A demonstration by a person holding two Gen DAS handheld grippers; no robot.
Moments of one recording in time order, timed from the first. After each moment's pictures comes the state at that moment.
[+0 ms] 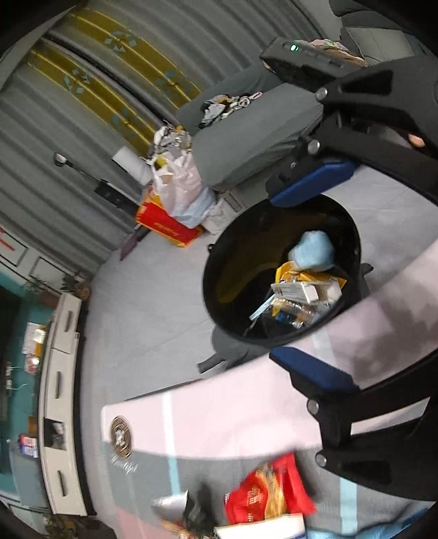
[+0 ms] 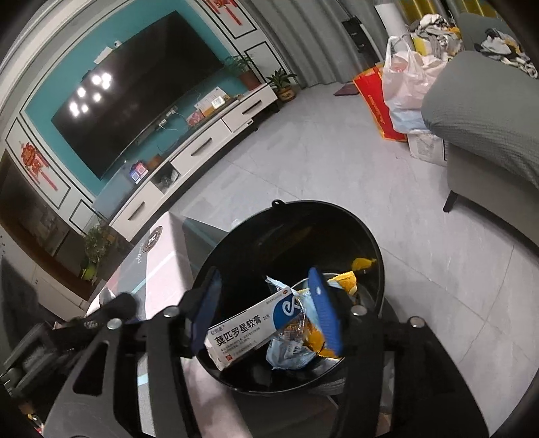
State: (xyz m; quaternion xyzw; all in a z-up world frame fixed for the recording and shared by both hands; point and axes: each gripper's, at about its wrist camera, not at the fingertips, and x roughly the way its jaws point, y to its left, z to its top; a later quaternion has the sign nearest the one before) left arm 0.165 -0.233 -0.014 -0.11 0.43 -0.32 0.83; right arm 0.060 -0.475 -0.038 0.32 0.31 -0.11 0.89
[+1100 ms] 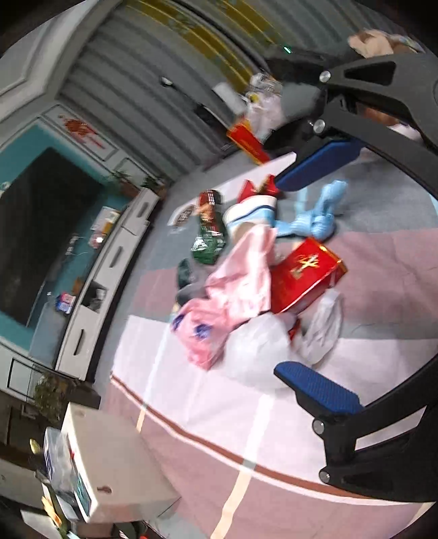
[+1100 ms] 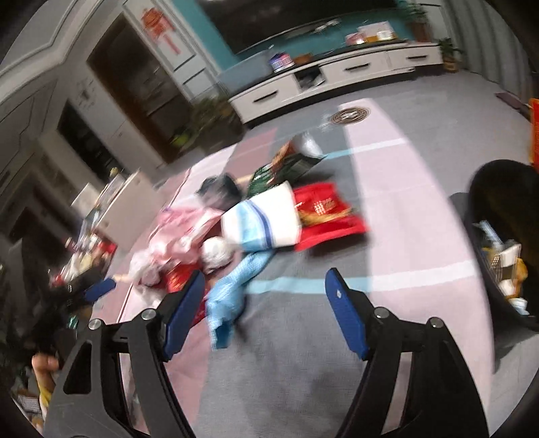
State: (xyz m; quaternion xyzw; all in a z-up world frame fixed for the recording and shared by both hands) left arm 0.086 0.129 -0.010 -0.23 0.37 -0.12 0.89; right arm 0.111 -0.210 -0.026 0.18 0.42 0.21 0.86
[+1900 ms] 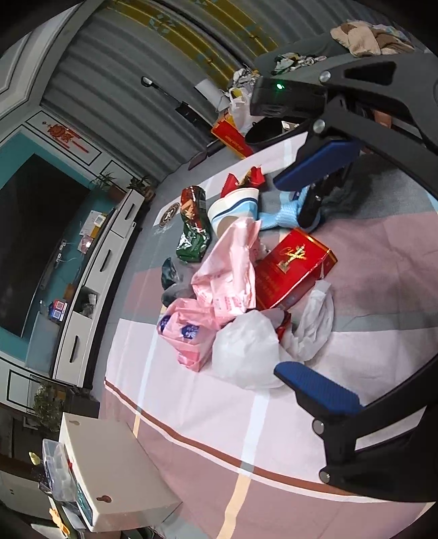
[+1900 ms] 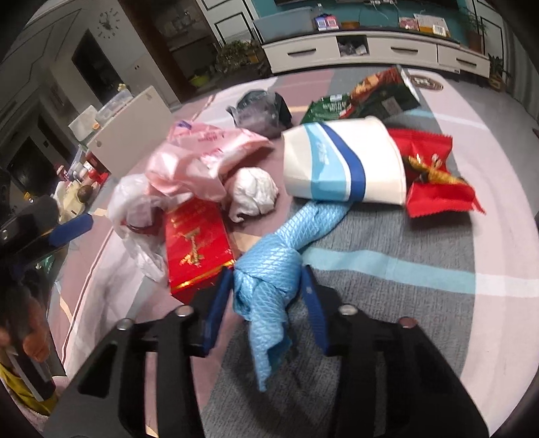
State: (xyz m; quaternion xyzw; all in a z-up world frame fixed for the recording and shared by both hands) left arm 0.090 0.113 -0.024 -0.18 0.39 -0.13 0.89; right arm 0.135 -0.125 -0.075 0.07 0.48 0.25 0.84
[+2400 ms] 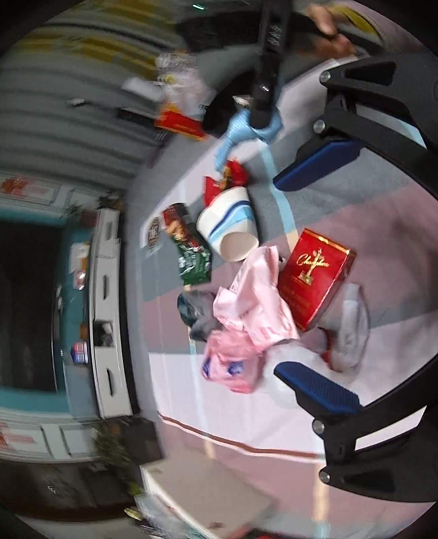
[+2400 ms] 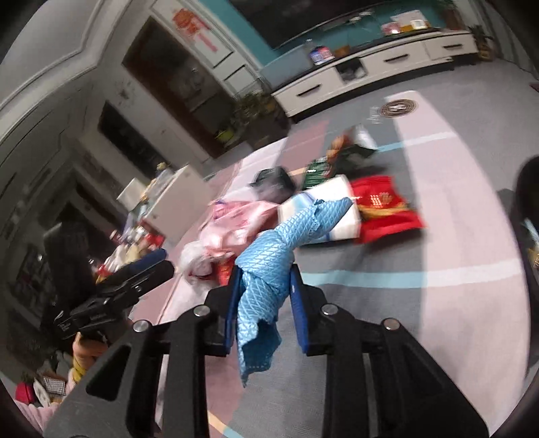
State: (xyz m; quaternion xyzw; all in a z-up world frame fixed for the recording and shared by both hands) left arm 0.109 0.046 -0.006 0.03 0.38 -0.14 0.91; right arm 0.108 -0.225 -0.023 0.21 0.41 0.28 0.84
